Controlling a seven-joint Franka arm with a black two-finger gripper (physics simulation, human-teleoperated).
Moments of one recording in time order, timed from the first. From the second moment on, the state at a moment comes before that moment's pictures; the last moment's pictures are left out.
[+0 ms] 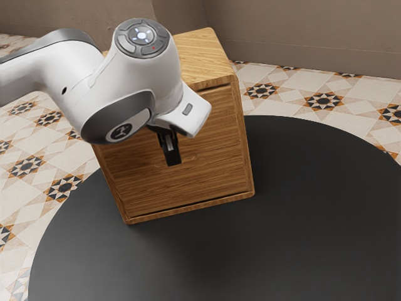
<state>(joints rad) 0.05 -0.10 -0.17 -1.78 0.55 1.97 0.42</state>
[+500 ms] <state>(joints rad) 0.04 -0.20 -0.21 -1.88 0.55 1.97 0.39</state>
